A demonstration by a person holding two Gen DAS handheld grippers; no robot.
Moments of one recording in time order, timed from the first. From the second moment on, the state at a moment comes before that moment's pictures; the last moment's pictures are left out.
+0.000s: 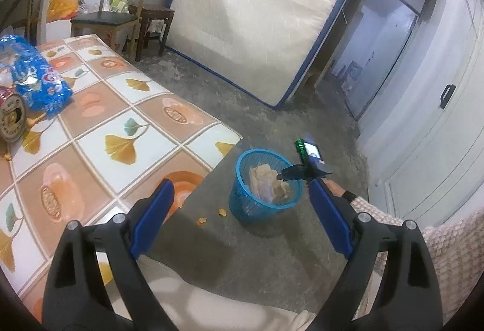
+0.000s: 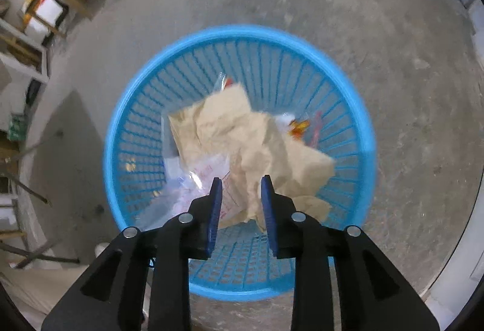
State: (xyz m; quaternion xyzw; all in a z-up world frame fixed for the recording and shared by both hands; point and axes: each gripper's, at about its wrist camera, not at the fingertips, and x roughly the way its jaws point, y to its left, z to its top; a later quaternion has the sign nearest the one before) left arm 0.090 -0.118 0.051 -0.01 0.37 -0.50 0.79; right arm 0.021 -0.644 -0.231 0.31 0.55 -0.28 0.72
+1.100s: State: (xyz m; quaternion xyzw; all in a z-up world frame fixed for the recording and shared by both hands) left arm 0.163 0.097 0.084 -0.02 0.30 -0.23 0.93; right arm 0.229 -0.262 0.082 0.12 0.41 0.20 0.89
